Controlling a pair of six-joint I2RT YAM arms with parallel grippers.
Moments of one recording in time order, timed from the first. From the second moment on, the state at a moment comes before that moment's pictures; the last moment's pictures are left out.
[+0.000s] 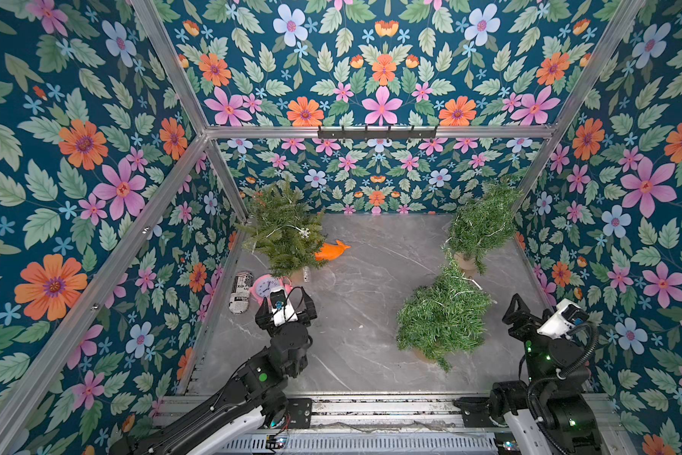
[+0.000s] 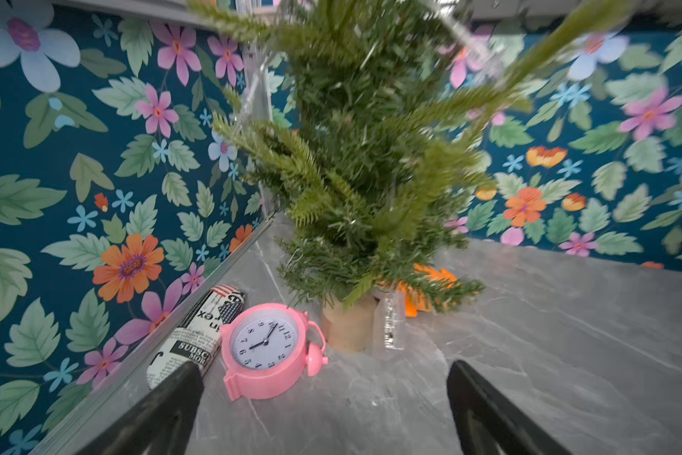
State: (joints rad) left arm -0.81 0.56 0.32 -0.01 -1.09 -0.24; right arm 0.09 0.08 0.47 -0.51 0.38 0.40
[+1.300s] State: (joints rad) left arm -0.20 1.17 0.07 0.88 -0.77 -0.19; right arm 0.05 0.89 0.11 0.52 0.42 0.21
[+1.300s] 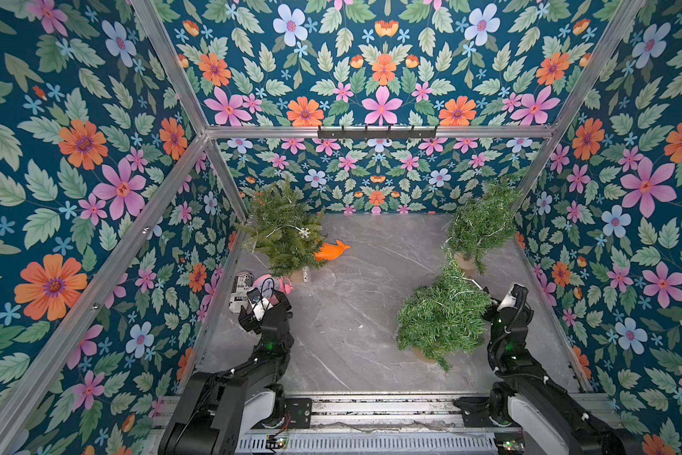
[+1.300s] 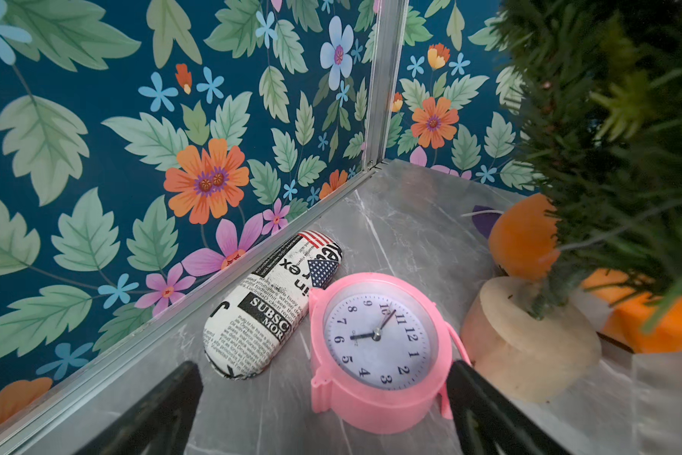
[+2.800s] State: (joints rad) left arm -0.06 1.61 0.27 1.17 -0.35 -0.04; right arm -0.04 1.45 0.27 0.87 0.16 0.18
